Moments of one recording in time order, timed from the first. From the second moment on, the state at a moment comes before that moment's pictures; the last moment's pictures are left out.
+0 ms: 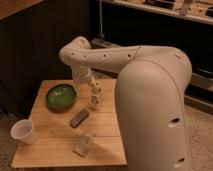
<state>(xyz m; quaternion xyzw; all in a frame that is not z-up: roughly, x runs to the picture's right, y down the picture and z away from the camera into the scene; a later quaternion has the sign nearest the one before) -0.109 -0.010 0.770 -0.20 0.20 0.65 0.71</state>
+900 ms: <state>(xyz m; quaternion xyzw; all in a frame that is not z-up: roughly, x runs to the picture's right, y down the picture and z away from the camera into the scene) -0.085 -0.035 0.780 -0.14 0.18 0.66 0.71</state>
